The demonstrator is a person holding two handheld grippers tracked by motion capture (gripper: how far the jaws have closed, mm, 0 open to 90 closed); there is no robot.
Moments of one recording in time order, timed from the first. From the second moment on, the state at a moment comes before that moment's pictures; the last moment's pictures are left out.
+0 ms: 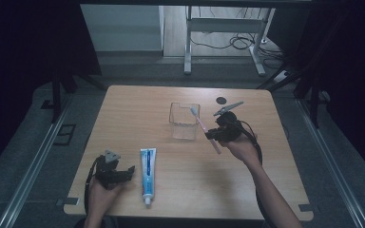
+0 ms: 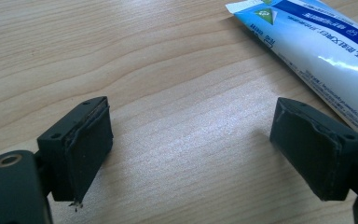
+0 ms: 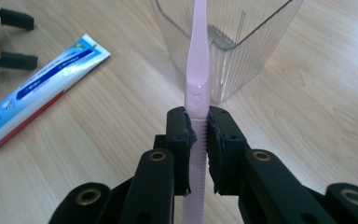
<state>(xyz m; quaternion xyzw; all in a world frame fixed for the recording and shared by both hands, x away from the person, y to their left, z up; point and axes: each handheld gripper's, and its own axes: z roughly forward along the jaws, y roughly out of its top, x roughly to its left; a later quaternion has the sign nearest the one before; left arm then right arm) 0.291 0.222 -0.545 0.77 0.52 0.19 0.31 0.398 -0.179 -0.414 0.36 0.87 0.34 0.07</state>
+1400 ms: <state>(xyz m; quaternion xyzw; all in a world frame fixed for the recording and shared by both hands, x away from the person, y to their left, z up) 0.291 0.222 -0.545 0.77 0.52 0.19 0.31 0.443 -0.144 -0.382 0.37 0.83 0.41 0.11</state>
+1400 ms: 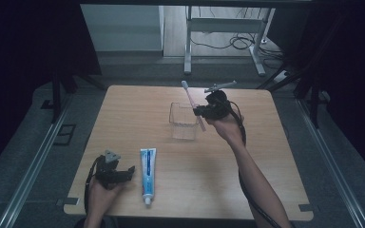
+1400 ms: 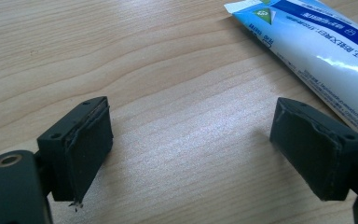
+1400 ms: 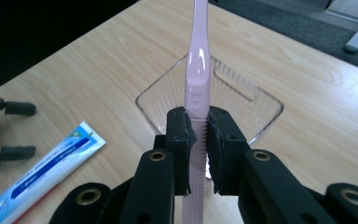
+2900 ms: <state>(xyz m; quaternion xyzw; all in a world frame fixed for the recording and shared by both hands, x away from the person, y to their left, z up) 0.292 0.222 -0.545 0.77 0.52 0.19 0.31 0.481 -0.112 -0.435 0.38 0.81 0.42 0.14</state>
